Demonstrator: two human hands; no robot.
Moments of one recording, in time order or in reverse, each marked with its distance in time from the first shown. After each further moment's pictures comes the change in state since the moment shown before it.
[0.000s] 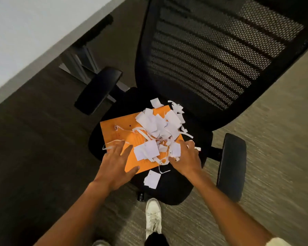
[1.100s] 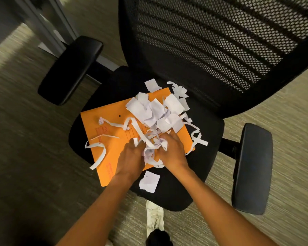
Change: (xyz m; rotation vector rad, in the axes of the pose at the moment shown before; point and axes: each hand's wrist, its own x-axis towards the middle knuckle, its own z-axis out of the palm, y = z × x) left_hand 0.091 0.033 0.116 -0.145 0.040 -0.052; right_hand 0.054 -0.016 0.064 0.444 -0.043 -0.068
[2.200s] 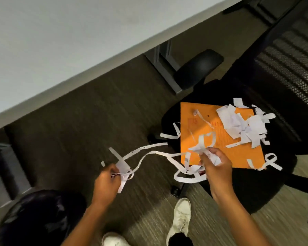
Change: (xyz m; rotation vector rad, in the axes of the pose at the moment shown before) left_hand -0.272 -0.229 -0.069 -0.715 0.369 -0.709; right_hand -0.148 -0.128 0.098 0.483 0.076 0.002
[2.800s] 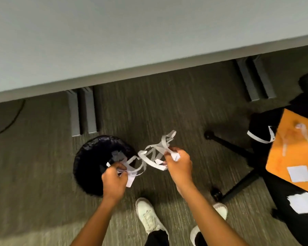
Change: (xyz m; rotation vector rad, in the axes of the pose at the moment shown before) left_hand -0.096 -0.205 -0.141 -0.124 0.413 -0.298; right_hand -0.207 0.069 0.268 -0.337 -0.544 -0.034
